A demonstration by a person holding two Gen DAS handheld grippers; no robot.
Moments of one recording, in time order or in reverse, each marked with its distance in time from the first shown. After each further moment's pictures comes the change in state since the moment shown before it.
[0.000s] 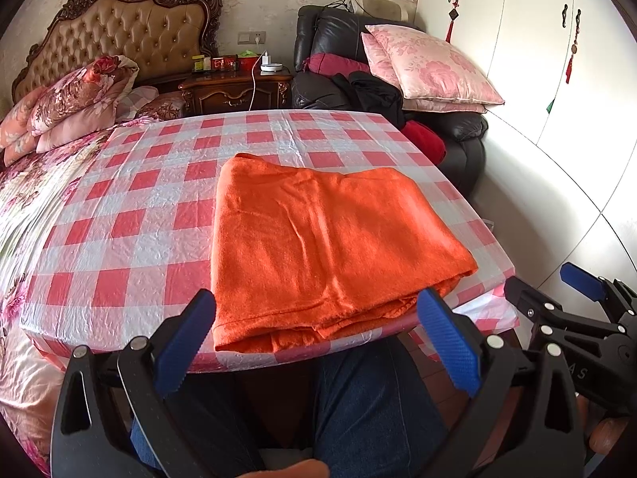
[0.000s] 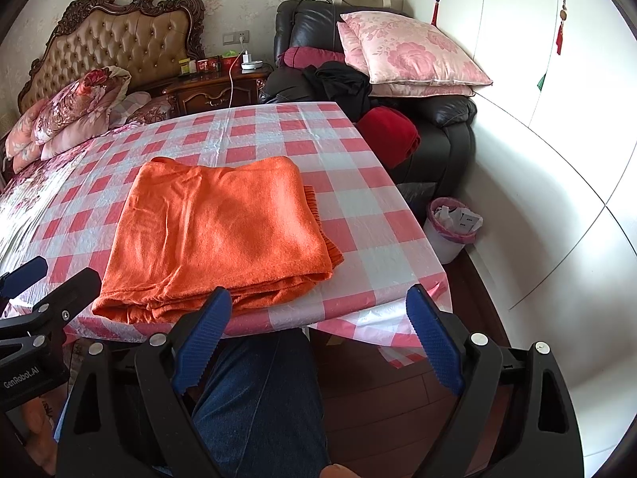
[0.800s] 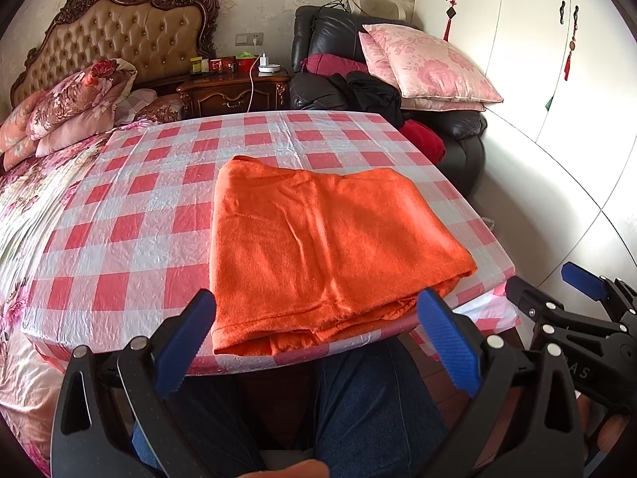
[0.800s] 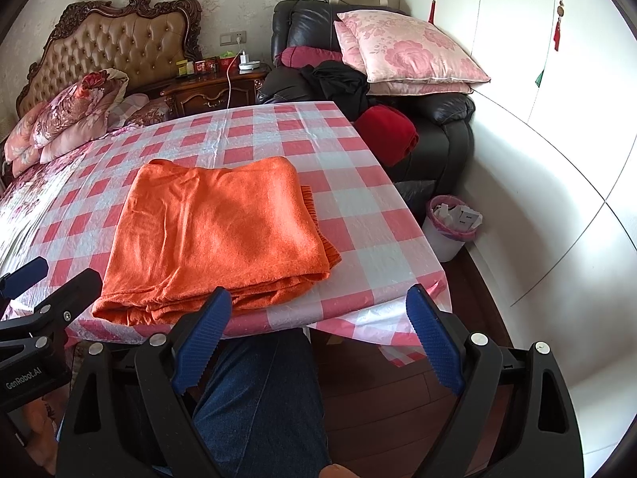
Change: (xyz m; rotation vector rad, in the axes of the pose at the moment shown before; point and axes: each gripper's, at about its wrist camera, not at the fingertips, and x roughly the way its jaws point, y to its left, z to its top) left arm 0.000 -0.002 0.001 0.008 0.000 0.001; right arm 0.002 -0.002 -0.001 0.004 0.003 -0.001
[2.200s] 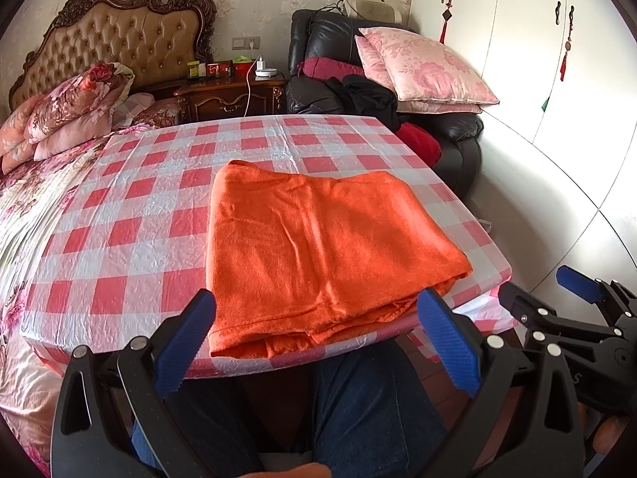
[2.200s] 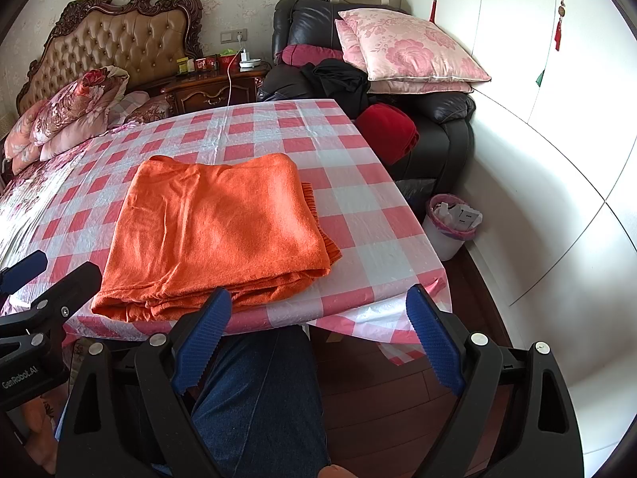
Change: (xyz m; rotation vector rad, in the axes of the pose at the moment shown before) left arm -0.001 -0.004 0.002 0.013 -0.013 -0.007; right arm 0.000 0.000 -0.001 0.003 0.007 -0.002
